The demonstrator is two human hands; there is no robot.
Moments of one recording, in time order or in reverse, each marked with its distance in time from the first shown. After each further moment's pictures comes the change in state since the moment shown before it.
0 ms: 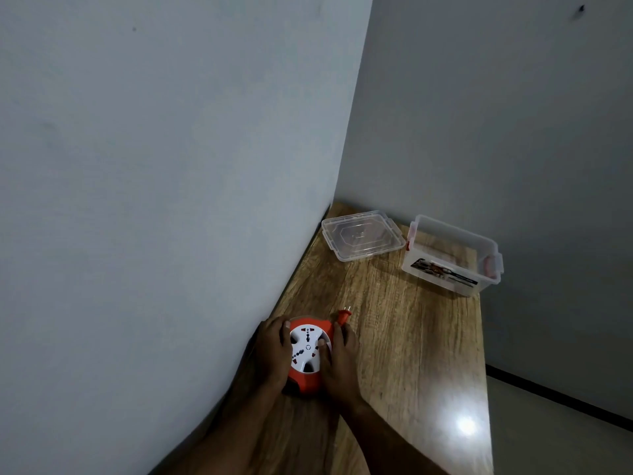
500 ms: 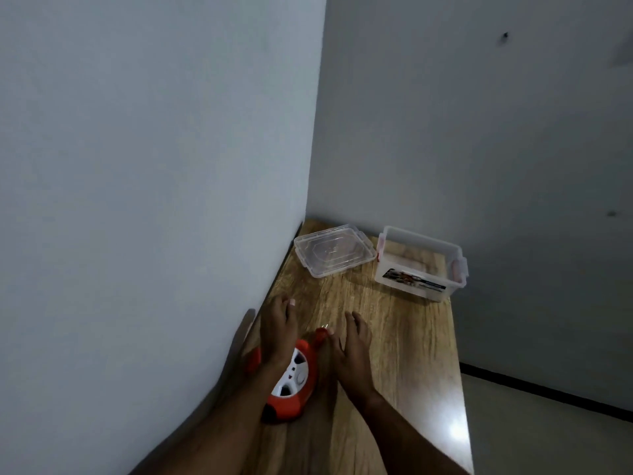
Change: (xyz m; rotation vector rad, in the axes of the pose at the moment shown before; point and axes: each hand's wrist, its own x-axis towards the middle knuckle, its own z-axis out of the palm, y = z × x) left_hand 0.034 0.081 0.028 -0.181 -0.039 0.164; right_hand 0.033 -0.006 -0.067 0.000 0.165 -0.003
